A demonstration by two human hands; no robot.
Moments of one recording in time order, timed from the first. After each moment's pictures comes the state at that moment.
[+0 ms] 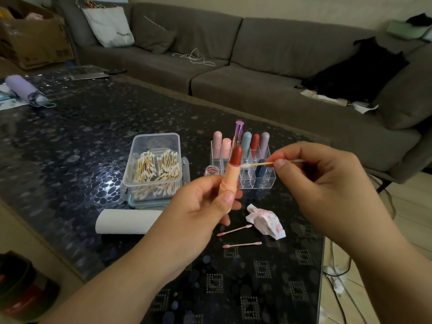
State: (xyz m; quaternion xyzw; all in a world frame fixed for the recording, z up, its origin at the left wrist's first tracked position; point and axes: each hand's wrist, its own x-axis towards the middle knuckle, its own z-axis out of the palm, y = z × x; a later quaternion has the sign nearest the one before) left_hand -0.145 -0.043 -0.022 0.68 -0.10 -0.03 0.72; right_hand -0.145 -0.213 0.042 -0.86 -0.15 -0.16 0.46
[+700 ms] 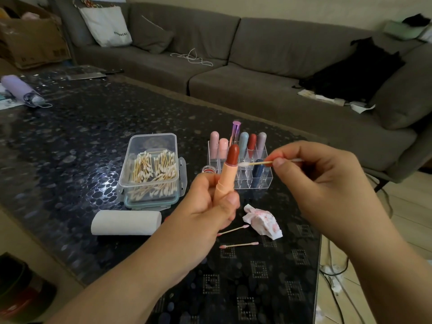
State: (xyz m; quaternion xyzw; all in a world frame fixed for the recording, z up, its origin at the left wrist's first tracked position) left_hand -0.144 -0.050 -0.027 0.64 -0.13 -0.06 0.75; right_hand -0.146 -0.215 0.044 -0.85 -0.15 -0.16 0.48
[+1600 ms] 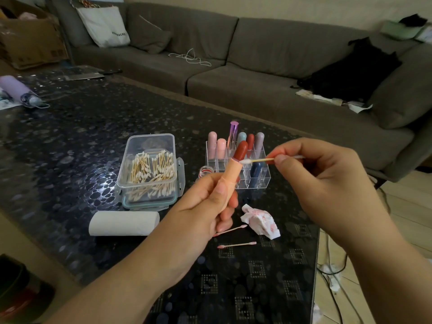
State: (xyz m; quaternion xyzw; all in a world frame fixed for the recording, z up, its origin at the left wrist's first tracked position) left_hand -0.149 -0.053 -0.015 0.58 -0.13 -0.09 0.80; right_hand -0.145 -0.217 0.048 -0.84 -0.14 -0.16 0.50
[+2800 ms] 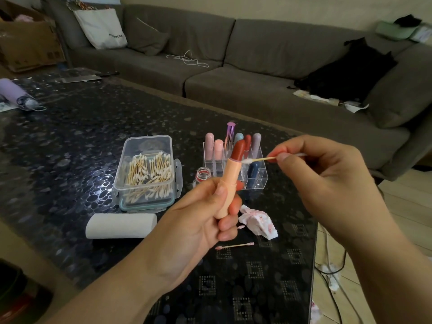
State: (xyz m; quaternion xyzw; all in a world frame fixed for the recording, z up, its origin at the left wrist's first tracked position) left_hand -0.153 -0.052 -0.009 0.47 -0.13 -0.18 0.86; right_hand -0.145 -0.221 0.050 -0.83 -0.15 -0.16 0.51
